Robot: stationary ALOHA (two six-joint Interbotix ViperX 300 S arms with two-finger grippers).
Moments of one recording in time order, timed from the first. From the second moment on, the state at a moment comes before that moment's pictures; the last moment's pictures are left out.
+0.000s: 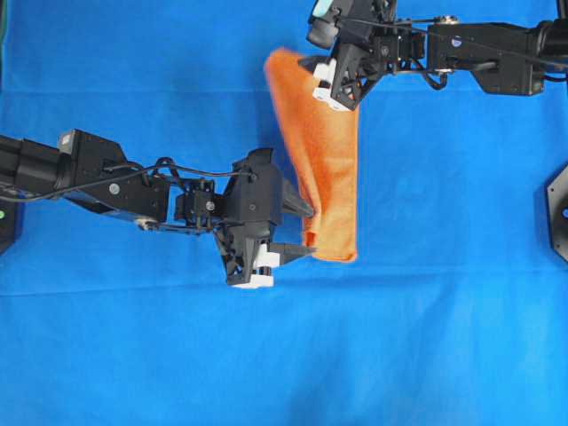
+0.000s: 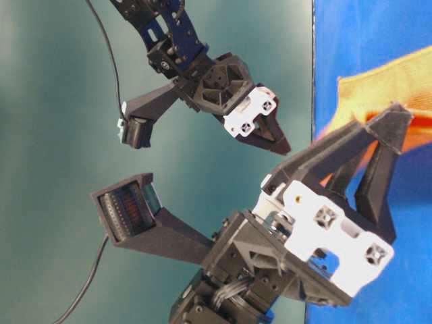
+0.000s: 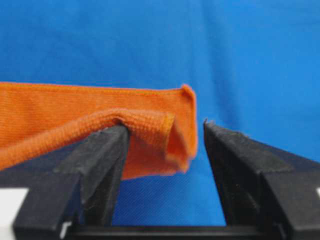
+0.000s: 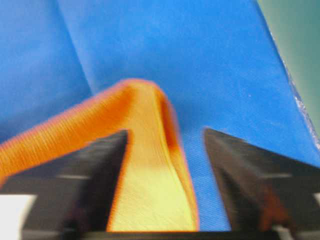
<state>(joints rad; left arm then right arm) -0.07 0.19 0.58 -0.03 -0.22 -0.02 -0.44 0.10 0.52 -0.71 0.08 0.56</state>
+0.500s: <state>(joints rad) -0.04 -0.07 0.63 -0.03 0.08 0.00 -0.43 -0.06 0.61 -0.72 0.09 0.56</state>
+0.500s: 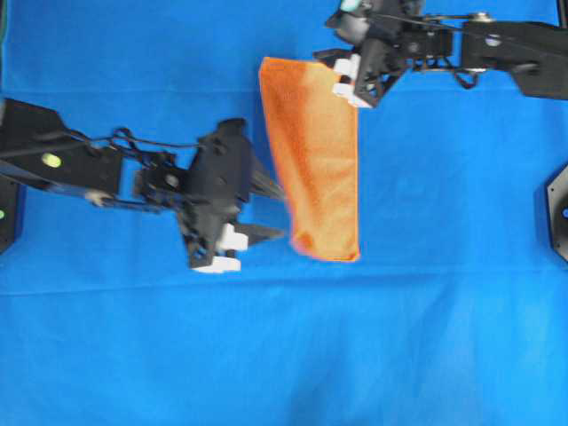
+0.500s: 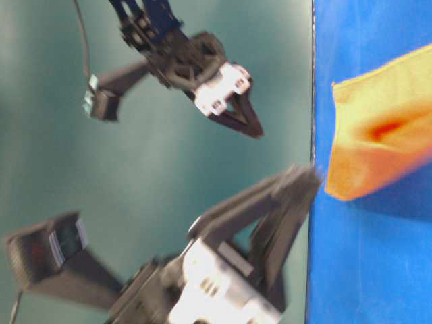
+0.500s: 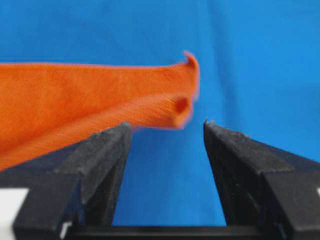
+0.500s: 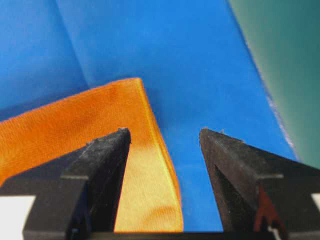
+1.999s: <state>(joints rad) 0.12 -0.56 1.02 -0.03 -0.17 0.03 -0.22 -0.62 1.06 -0.63 0.00 0.67</state>
